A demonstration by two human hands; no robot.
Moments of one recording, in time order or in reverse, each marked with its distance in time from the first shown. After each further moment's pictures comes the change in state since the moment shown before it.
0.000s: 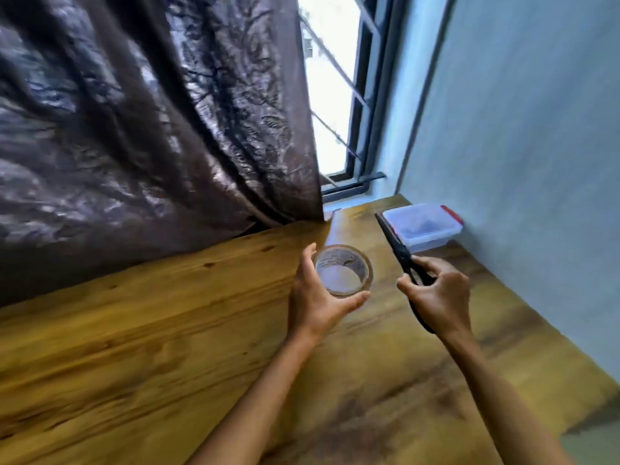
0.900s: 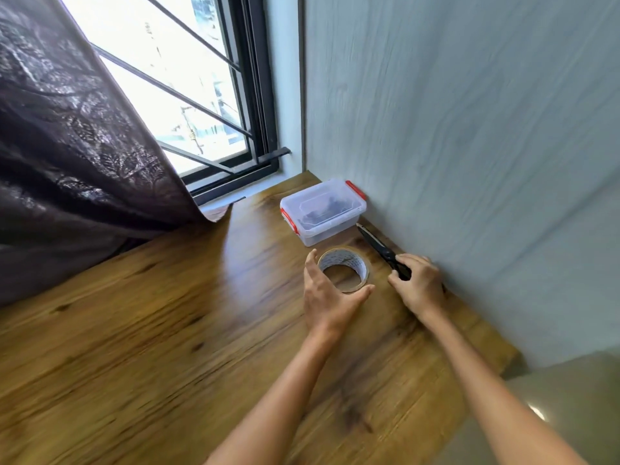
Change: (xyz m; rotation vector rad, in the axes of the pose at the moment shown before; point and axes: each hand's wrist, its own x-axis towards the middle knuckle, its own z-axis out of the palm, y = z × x) left_hand 0.013 0.037 0.204 -0.012 -0.139 -0.105; right_hand 0.056 0.192 -0.046 -0.337 -0.025 0.134
